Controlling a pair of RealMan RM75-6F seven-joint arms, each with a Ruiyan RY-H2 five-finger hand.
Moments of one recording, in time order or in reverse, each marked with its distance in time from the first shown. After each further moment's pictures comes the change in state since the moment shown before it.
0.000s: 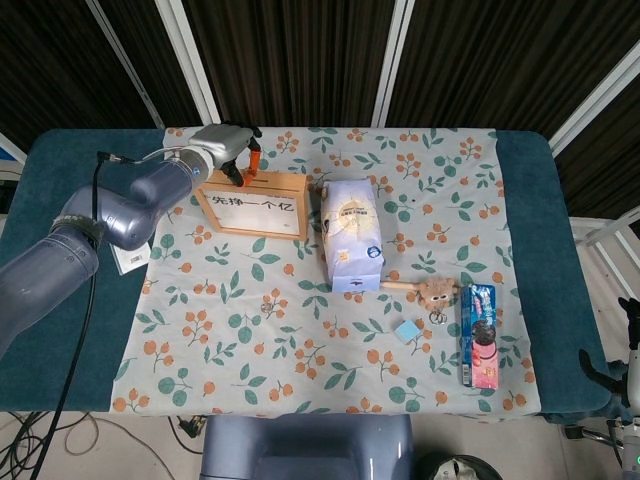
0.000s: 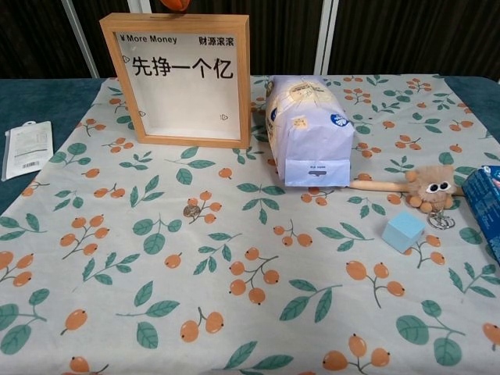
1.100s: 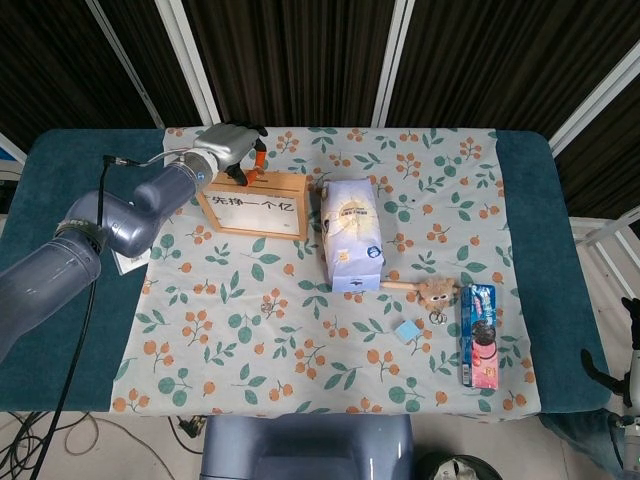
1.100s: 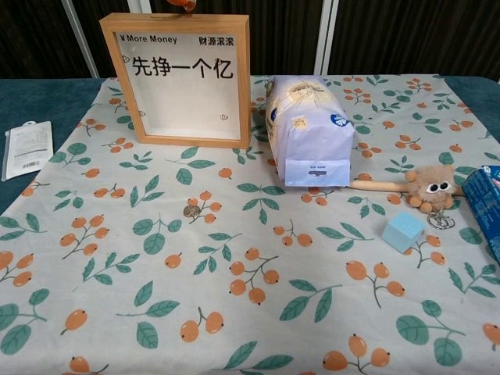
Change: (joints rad) left arm -0.006 0.001 0.030 -0.039 0.055 0.081 -0.020; right arm -0.002 0.002 0.008 -0.007 0.016 -0.001 -0.002
